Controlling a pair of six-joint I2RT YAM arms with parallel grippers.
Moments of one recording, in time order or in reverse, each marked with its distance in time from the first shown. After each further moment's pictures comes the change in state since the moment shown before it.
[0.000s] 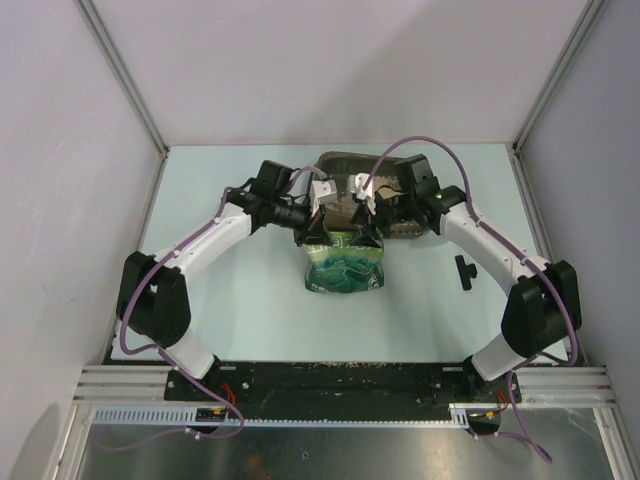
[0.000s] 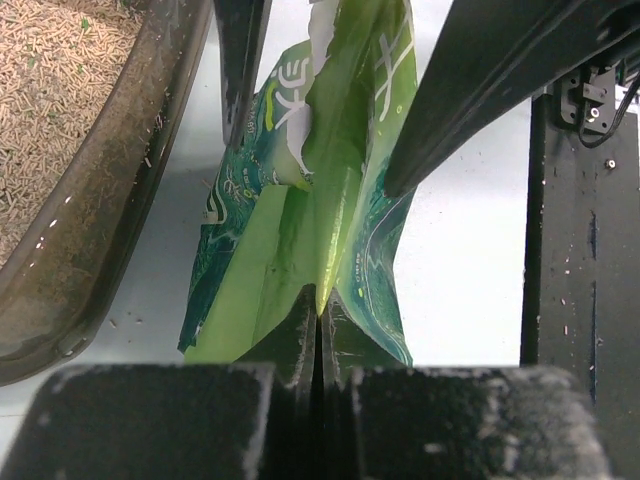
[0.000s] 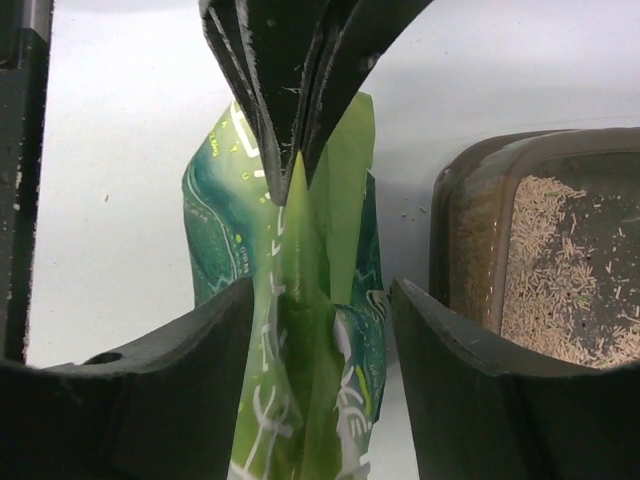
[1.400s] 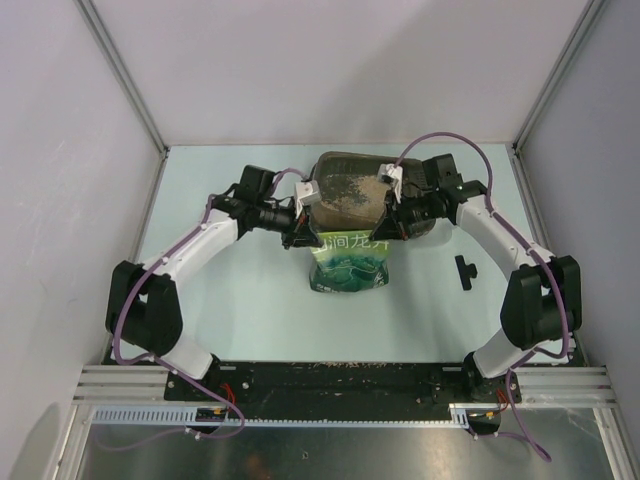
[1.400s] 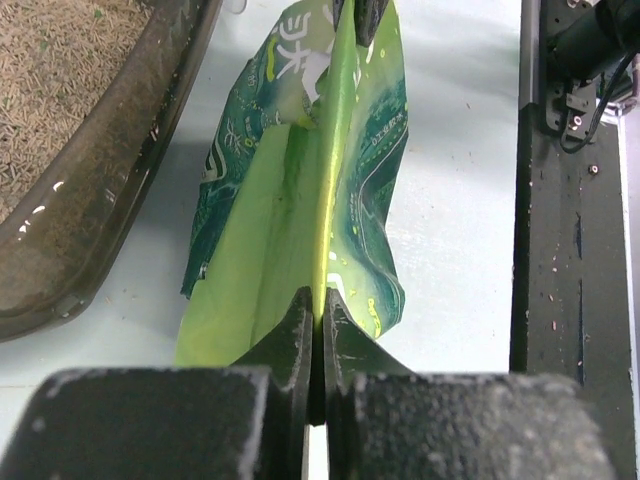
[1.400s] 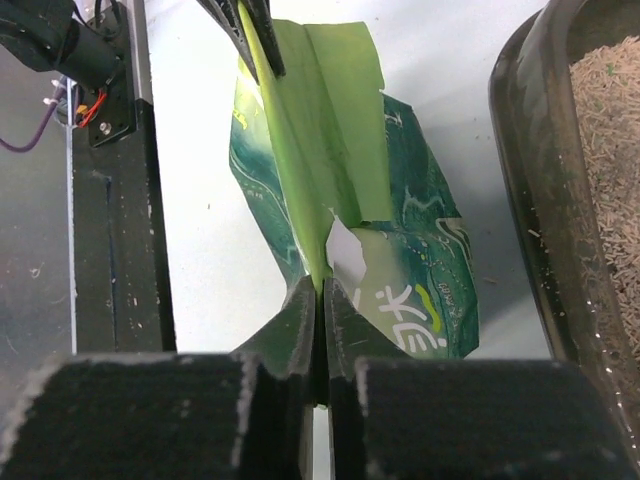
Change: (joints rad) left arm 0.087 -0.070 -0.101 0.032 0.072 0.005; right arm -0.177 0.051 -0.016 -0.119 -0.173 0.209
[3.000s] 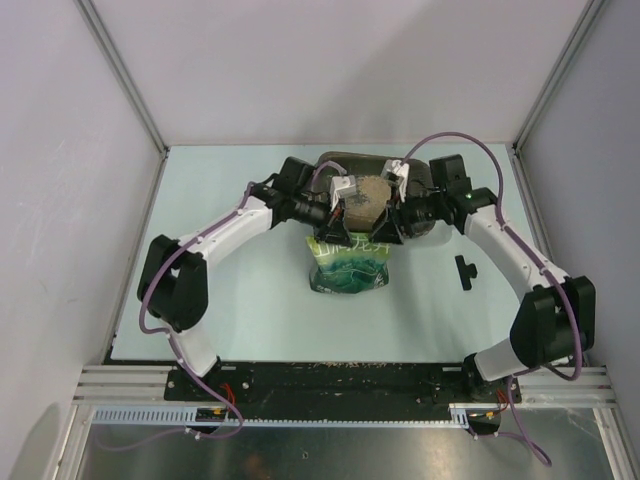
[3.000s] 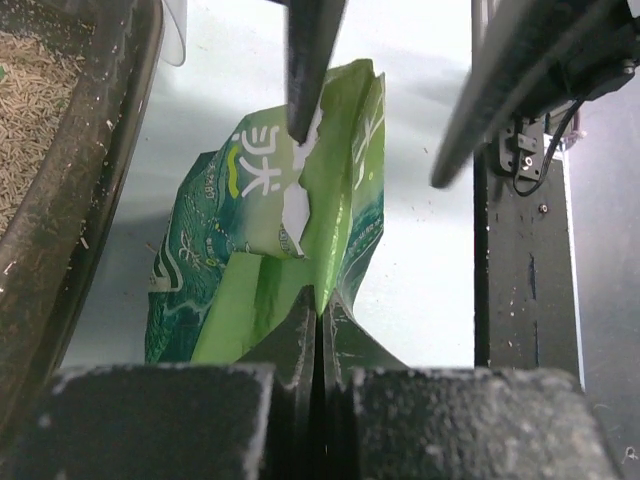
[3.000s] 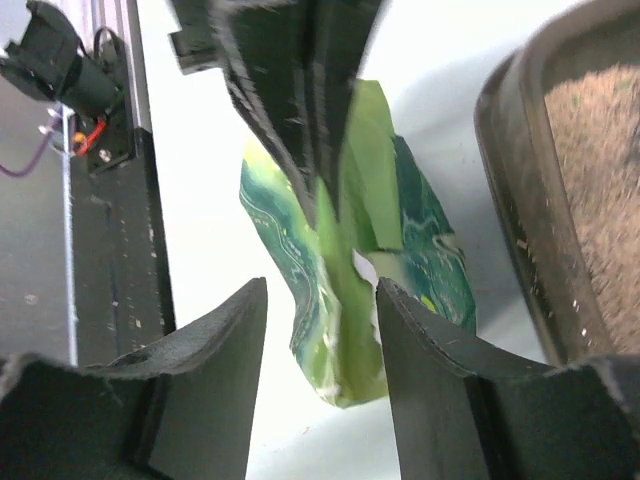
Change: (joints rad) left arm -0.164 0.217 0.221 0.012 0.005 -0.146; right arm -0.011 -0.087 -0.054 0.084 0.012 0.142
